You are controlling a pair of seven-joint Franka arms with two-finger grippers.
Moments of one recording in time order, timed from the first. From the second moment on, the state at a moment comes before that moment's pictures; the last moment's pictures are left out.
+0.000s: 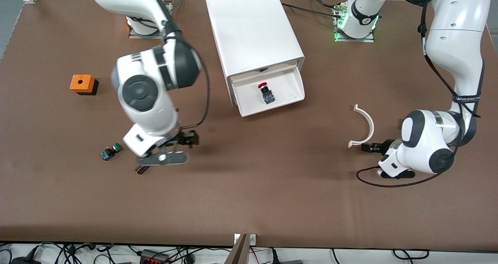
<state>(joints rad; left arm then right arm) 0.13 0.78 -0.22 -1.43 0.06 1.85 -0.11 0.59 0.73 -0.32 -0.99 0.09 1.73 0.27</state>
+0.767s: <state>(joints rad) 0.05 0.71 -0.54 -1.54 0.06 1.95 -0.77 0.35 0.65 -0.32 -1.03 0.12 1.69 0.17</state>
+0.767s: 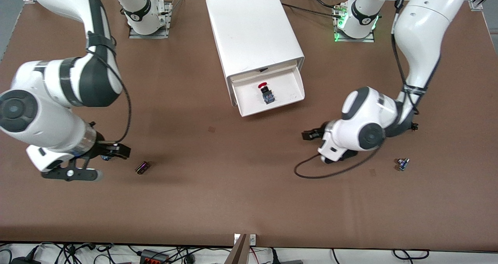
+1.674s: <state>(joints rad) -0.07 0.63 -0.64 -1.71 0.06 2.04 -0.96 -0.05 0.31 -0.05 -1.35 0.06 1.62 -0.01</state>
